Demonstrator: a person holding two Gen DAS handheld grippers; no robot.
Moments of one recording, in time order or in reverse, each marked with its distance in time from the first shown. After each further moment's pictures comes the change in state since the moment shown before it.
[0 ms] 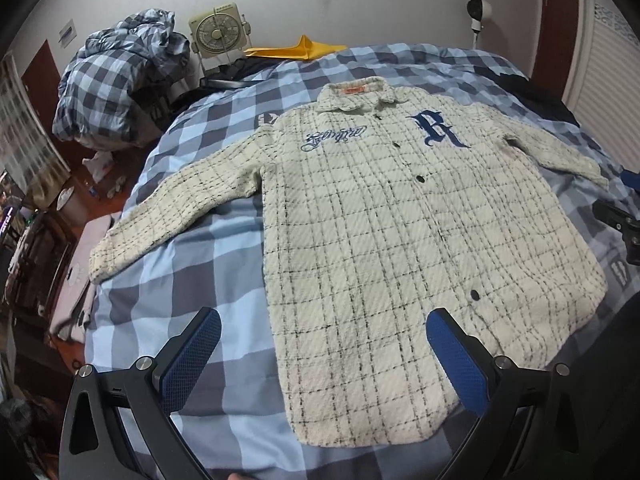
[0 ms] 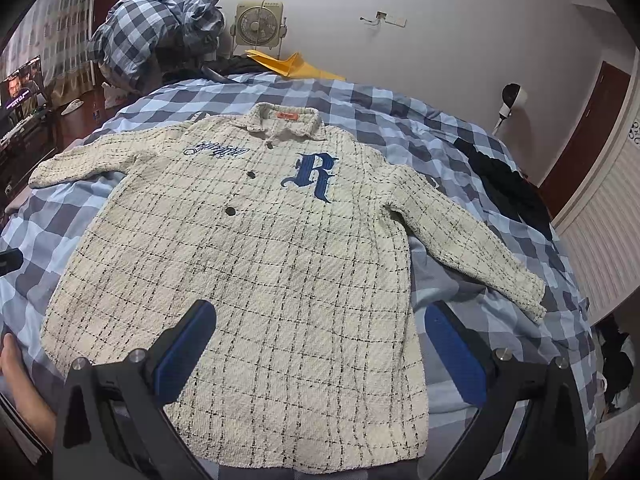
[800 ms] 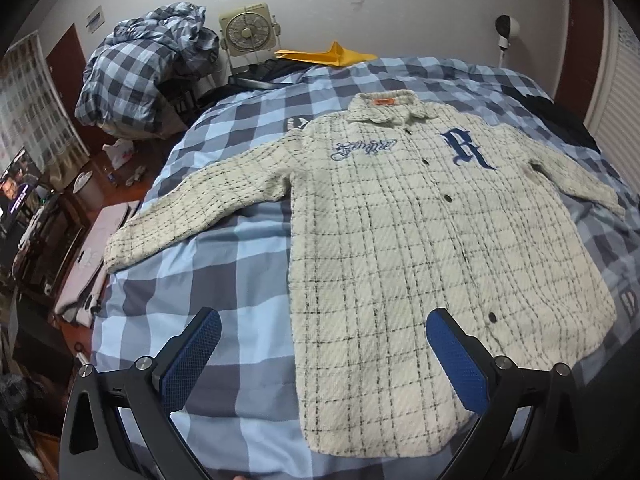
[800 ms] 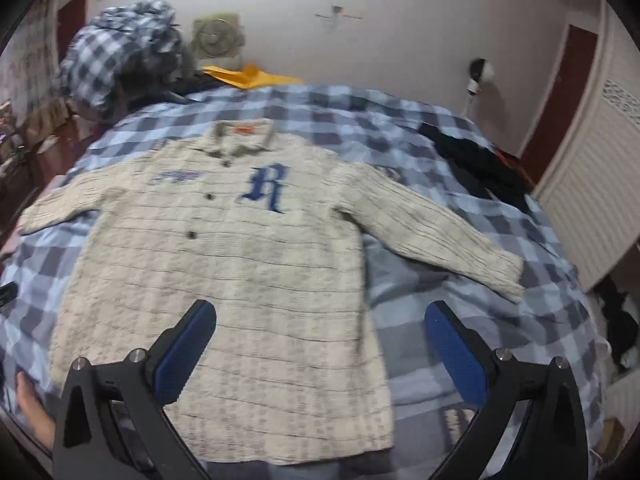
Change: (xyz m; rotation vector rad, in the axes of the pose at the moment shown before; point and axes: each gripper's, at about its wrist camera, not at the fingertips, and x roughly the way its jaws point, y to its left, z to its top) left arm 0.001 0.021 0.007 -0.091 -0.024 0.045; right arm -0.012 -0.059 0.011 0.149 0.054 -0.060
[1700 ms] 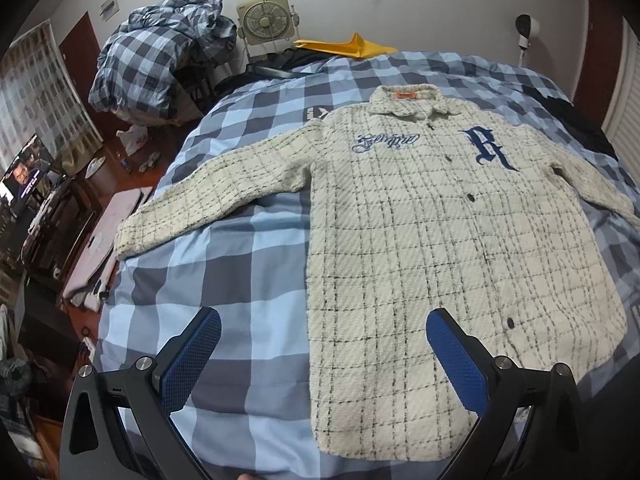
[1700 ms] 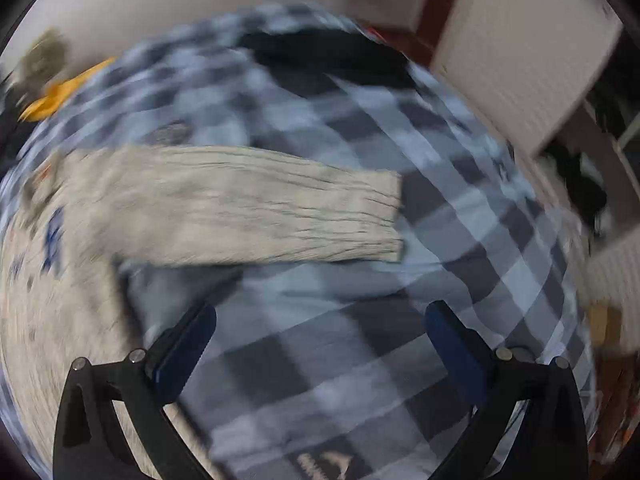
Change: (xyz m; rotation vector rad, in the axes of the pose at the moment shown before) left arm 0.013 0.012 0.002 -0.037 0.037 0.052; right arm 0.156 -0.292 0.027 0.512 0.362 -0.169
